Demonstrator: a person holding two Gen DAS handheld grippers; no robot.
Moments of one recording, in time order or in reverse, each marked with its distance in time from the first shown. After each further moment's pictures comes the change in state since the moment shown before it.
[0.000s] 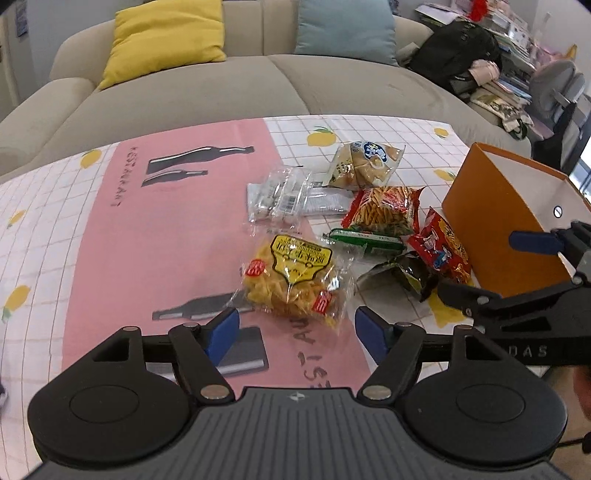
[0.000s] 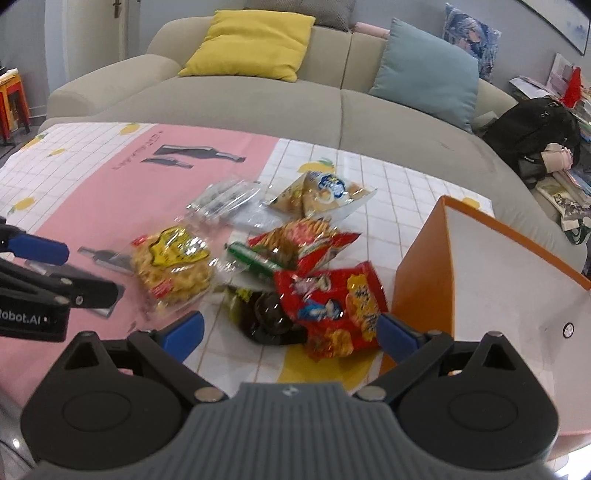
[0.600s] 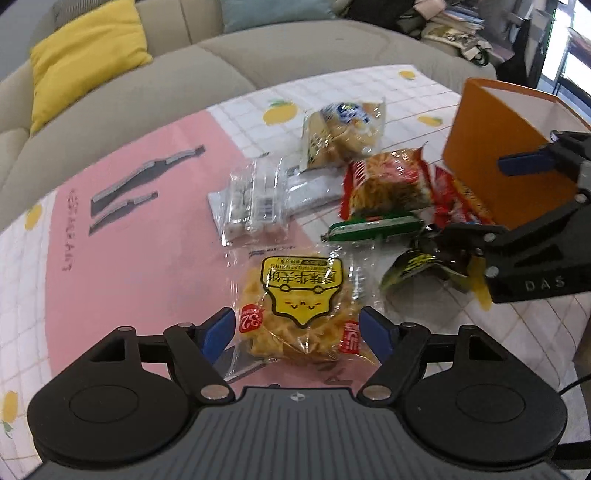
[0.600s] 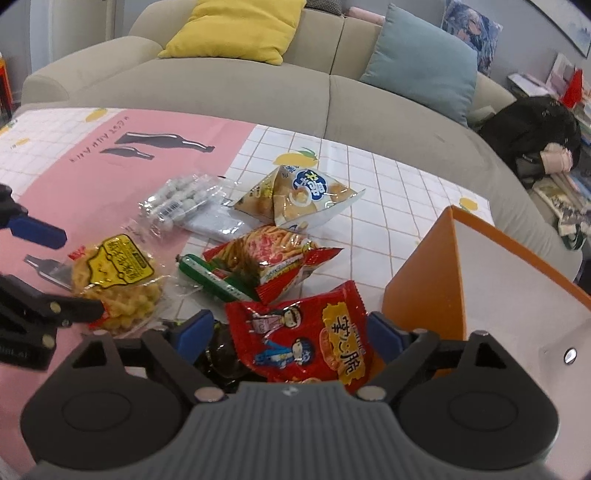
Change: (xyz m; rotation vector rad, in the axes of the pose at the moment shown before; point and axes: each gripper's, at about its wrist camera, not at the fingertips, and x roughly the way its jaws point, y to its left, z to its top) left arm 0.072 0.005 0.030 0.255 0.102 -0.054; right arm 0.059 -0.013 0.024 -0.033 0.049 -0.062
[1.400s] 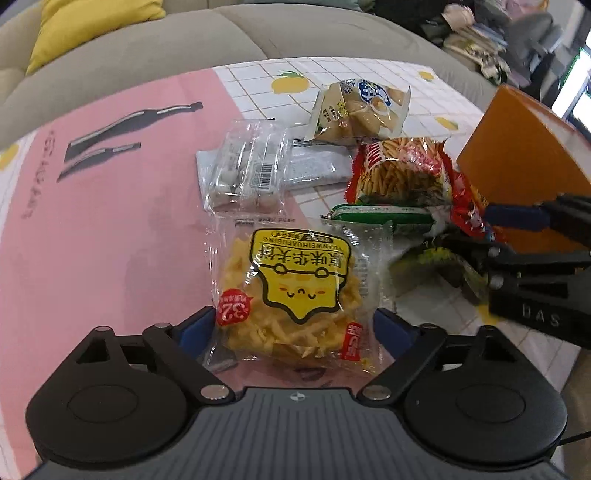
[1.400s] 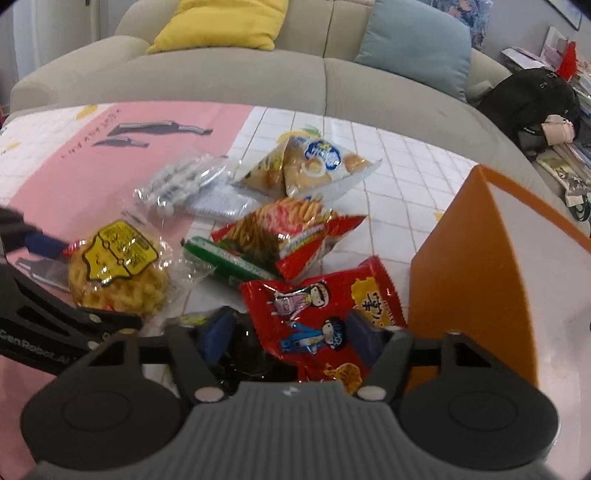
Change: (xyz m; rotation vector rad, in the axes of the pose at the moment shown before) left arm 0.032 0.013 -0.008 -0.158 0.034 -0.089; right arm 0.021 0.011 -0.011 0.080 0.024 0.014
